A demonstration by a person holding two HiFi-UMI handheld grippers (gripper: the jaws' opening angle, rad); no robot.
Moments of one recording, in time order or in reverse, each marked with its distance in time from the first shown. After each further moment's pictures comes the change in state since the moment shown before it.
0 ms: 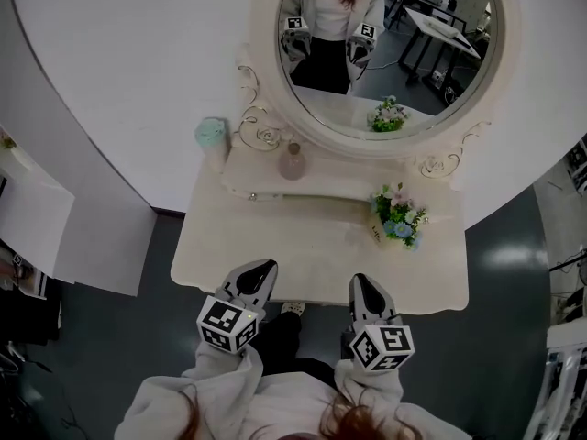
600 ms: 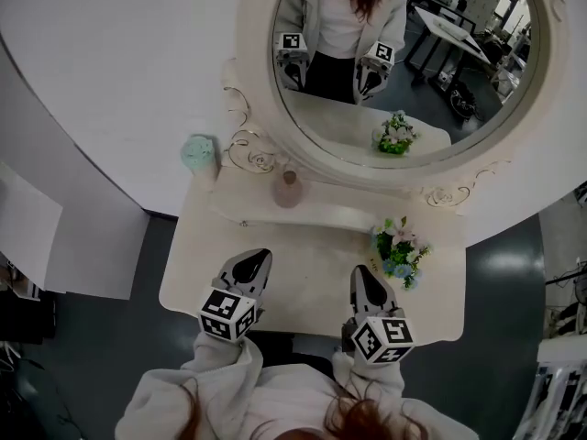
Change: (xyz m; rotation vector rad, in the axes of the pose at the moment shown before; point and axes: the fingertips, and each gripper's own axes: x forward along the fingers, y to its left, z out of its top) left arm 0.091 0.076 0.016 -0.032 0.032 0.079; right arm 0.102 -0.041 0.042 -0.014 0.023 0.016
